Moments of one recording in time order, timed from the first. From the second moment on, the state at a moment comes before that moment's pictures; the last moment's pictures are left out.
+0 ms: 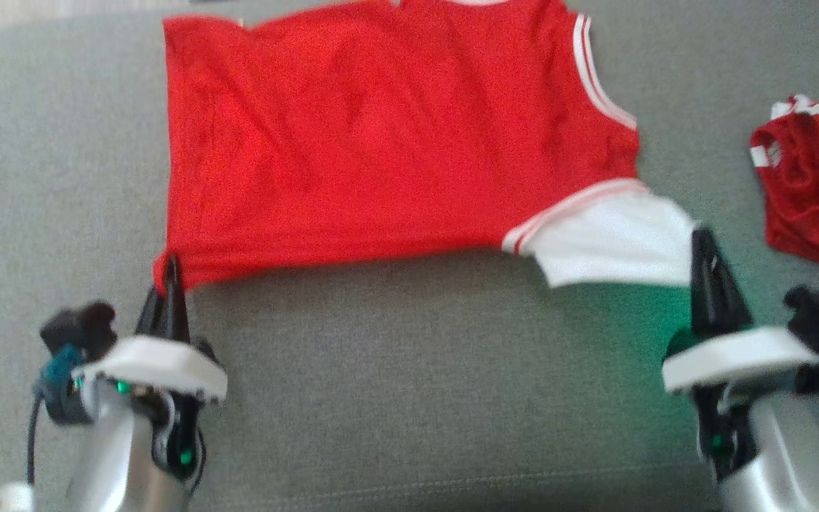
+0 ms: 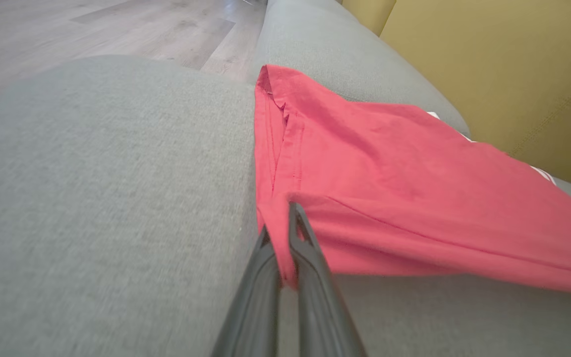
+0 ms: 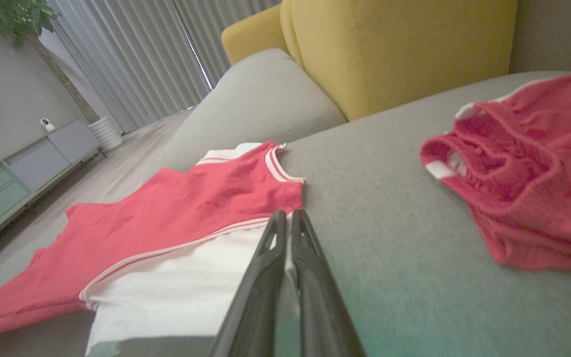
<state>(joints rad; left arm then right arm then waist) -0.30 0.04 0.02 0.56 -0.29 -0.11 -0.26 -0.23 -0.10 0.03 0.36 0.42 0.12 -0.19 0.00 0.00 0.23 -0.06</state>
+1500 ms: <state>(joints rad) -0.37 0.03 -0.05 0.54 -0.32 -0.09 -0.26 -0.49 -0.08 -0.03 0.49 0.29 0.12 -0.10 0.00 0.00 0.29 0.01</state>
